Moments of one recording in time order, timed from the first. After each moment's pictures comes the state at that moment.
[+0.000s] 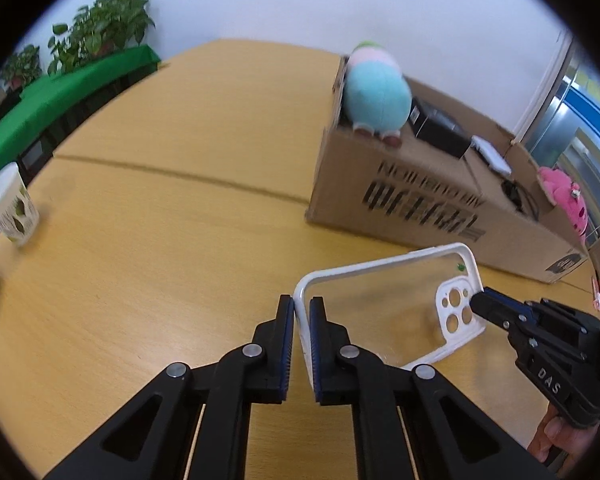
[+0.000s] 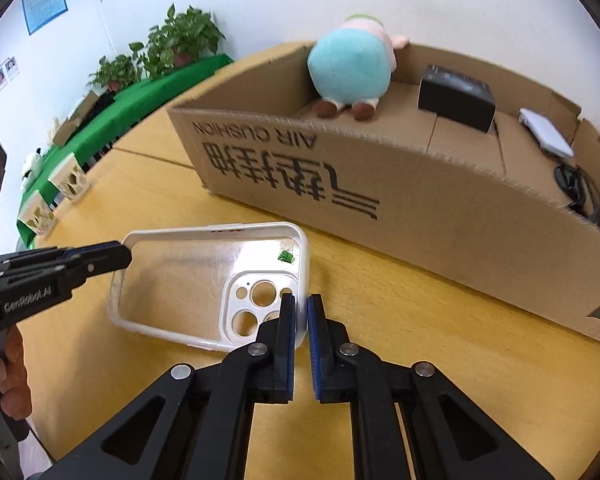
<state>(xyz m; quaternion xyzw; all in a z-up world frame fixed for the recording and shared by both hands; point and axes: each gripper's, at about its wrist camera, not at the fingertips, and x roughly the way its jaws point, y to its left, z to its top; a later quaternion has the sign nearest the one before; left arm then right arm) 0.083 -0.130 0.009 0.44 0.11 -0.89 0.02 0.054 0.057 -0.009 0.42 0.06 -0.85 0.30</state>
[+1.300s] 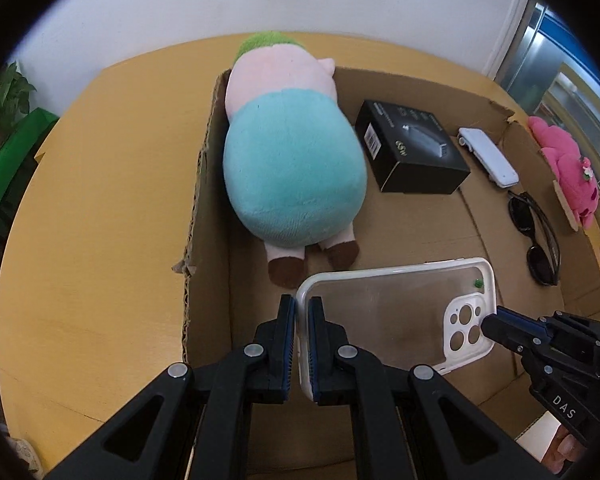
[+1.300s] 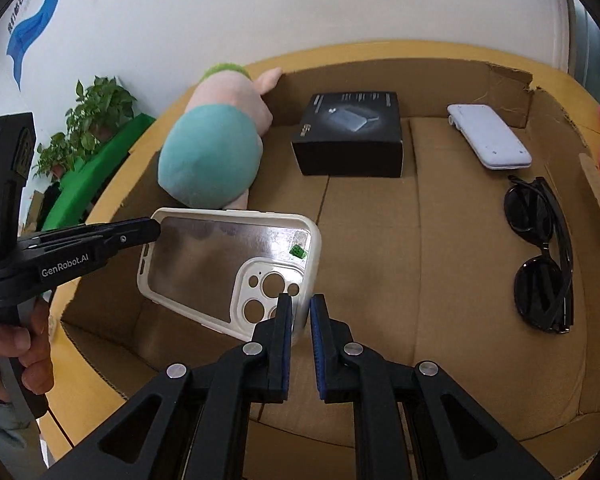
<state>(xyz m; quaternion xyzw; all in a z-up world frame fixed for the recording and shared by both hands) -0.149 -0.066 0.020 0.53 -0.01 -0.85 -0.07 -0.102 0.095 0.005 0.50 -0.05 -0.84 0.20</state>
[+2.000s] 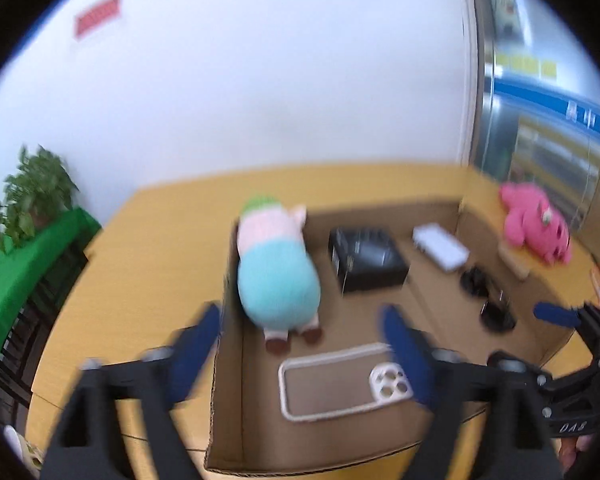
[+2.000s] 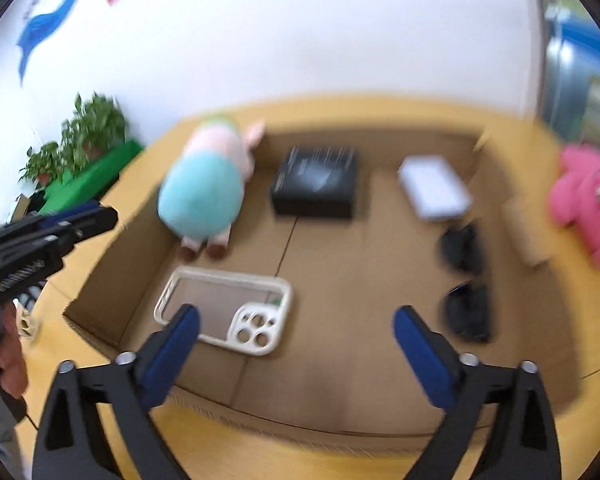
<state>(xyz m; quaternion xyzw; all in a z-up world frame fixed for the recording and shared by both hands) -0.029 -0.047 0.115 0.26 -0.03 -0.96 -0.05 -0.035 0.138 0.067 0.35 0.00 -0.93 0.14</state>
